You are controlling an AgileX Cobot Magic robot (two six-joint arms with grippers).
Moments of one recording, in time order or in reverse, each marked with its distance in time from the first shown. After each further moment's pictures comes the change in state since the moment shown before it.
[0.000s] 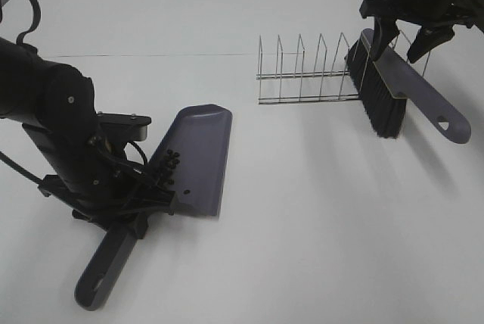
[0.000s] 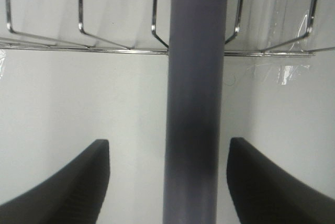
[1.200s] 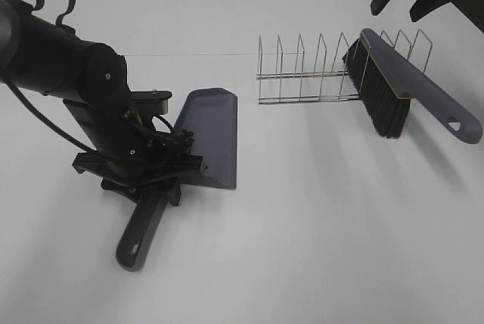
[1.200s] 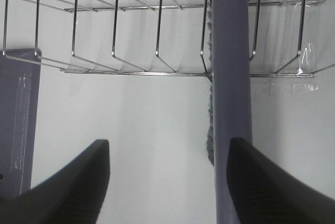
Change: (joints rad) left arm 0.000 0.106 -0.189 0.006 0.017 -0.086; right arm 0.000 -0.126 0.000 0.084 0.001 0.015
